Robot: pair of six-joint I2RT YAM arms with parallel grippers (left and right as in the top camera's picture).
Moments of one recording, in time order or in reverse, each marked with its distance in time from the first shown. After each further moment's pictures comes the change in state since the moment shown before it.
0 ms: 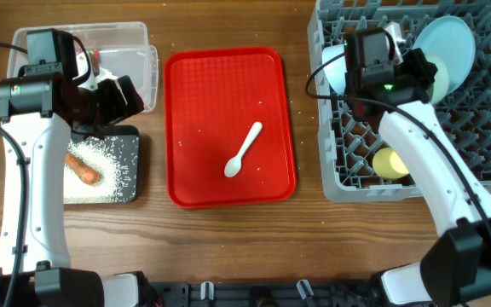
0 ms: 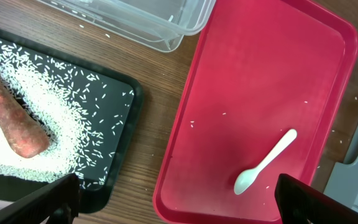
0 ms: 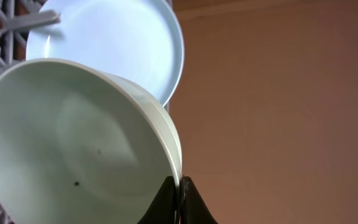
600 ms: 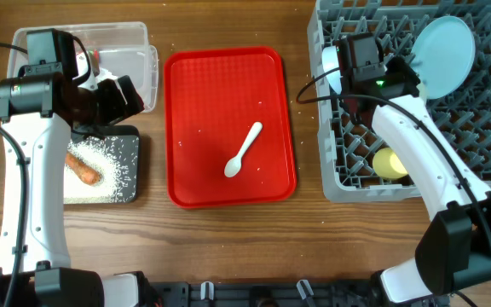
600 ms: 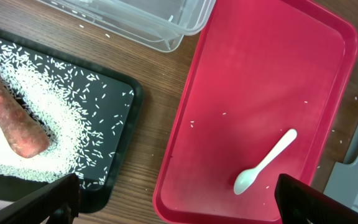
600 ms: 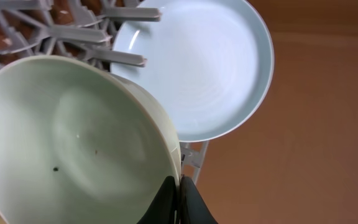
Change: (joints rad) left arm 0.000 0.000 0.000 0.000 0.000 0.000; right arm 0.000 0.053 -0.001 -0.103 -0.203 -0.065
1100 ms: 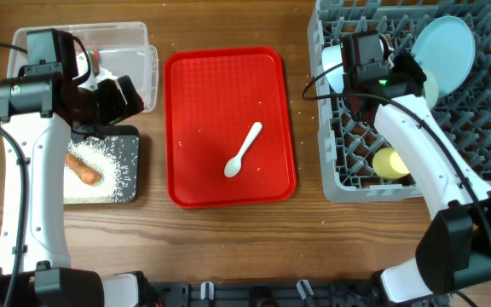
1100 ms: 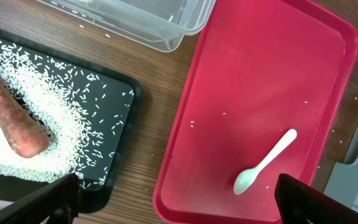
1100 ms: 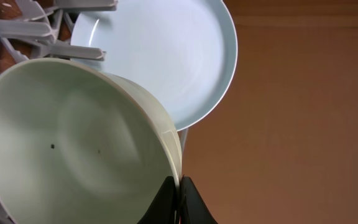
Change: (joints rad) left arm 0.000 0.000 0.000 0.000 0.000 0.000; right arm -0.016 0.000 0.000 0.059 0.103 -0.002
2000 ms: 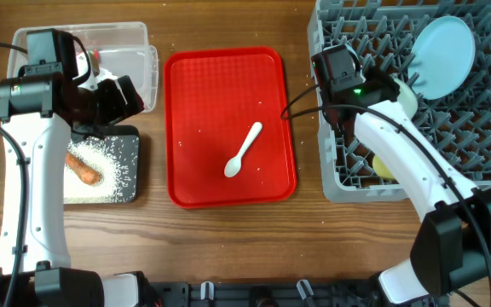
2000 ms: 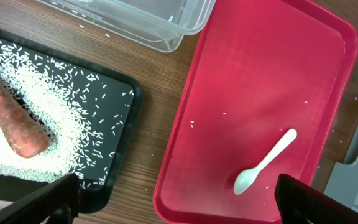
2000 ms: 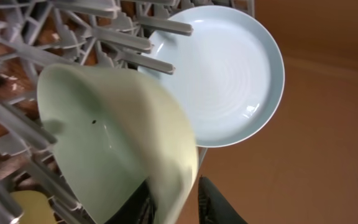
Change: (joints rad) left arm 0.000 0.000 0.000 0.000 0.000 0.000; right arm 0.115 0.013 -0.032 -0.097 -0.071 -0.014
